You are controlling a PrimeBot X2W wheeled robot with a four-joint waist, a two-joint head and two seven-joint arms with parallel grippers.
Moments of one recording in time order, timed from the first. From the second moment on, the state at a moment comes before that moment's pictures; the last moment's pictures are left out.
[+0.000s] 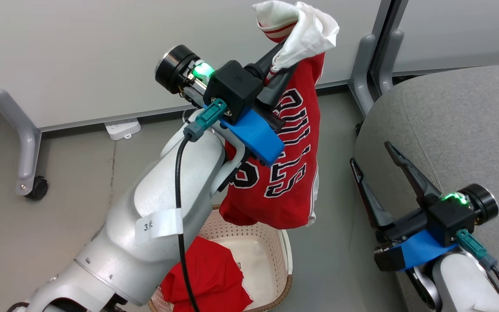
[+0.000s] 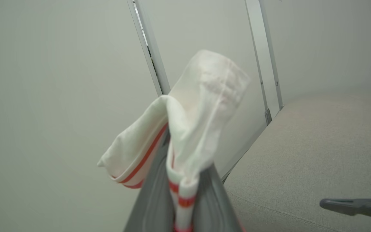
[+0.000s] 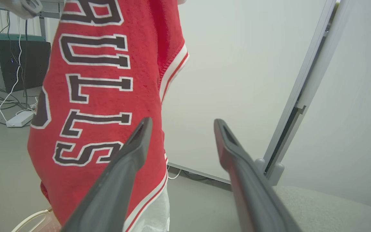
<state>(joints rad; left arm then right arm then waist) -0.92 0.06 -0.72 0.52 -0.36 -0.13 -0.26 -0.24 -0.19 0.20 0.14 0.04 0.13 -0.26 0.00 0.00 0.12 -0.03</state>
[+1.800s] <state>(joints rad) -0.96 0.05 -0.86 0.44 -0.40 -0.11 -0.26 -0.73 -0.28 0.61 0.40 0.27 0.13 -0.26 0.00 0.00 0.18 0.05</state>
